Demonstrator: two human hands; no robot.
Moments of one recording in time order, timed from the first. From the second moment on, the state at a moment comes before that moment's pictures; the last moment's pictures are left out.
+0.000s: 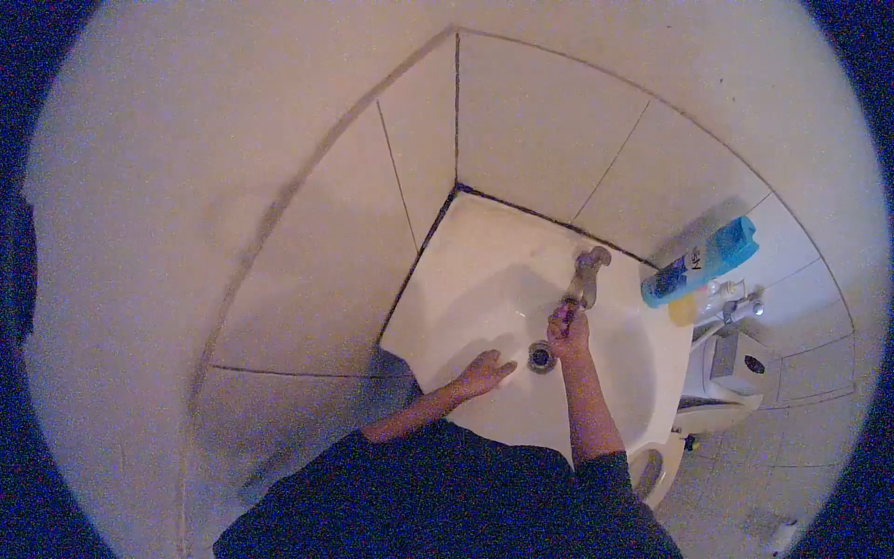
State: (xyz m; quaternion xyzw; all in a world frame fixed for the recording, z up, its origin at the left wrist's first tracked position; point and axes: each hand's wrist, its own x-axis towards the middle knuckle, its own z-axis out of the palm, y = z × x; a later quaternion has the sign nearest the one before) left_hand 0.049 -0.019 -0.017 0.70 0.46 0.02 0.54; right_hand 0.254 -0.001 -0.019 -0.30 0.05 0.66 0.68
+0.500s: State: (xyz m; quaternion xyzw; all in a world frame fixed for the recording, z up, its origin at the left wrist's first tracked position) left_hand 0.067 -0.016 -0.047 0.51 0.46 0.12 0.72; right_hand 0.156 0.083 0.071 -0.48 -0.44 0.64 0.41
